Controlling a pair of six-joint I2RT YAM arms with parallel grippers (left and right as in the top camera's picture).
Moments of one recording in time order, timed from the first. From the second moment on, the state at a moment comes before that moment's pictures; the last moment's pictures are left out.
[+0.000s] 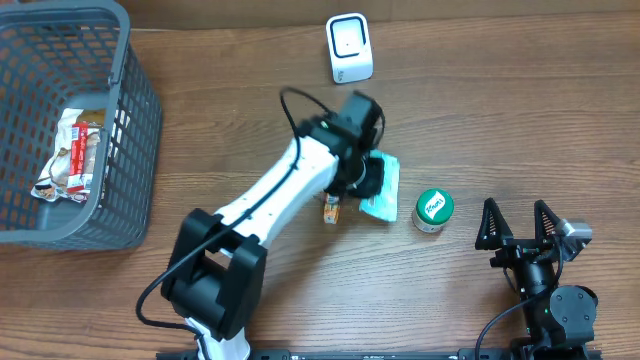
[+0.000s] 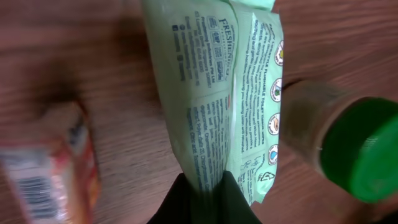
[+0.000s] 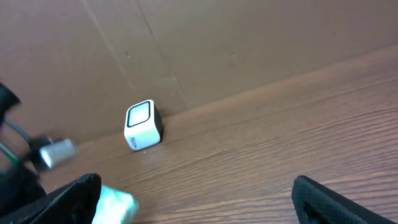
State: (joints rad) left arm -0.58 1.89 1.42 -0.88 0.25 -0.46; right arm 0.10 0.01 0.02 -0.03 0.00 0.38
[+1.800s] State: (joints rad) left arm -0.52 1.88 1.61 -1.20 -0.04 -0.39; right arm 0.10 0.01 0.02 -0.03 0.00 0.38
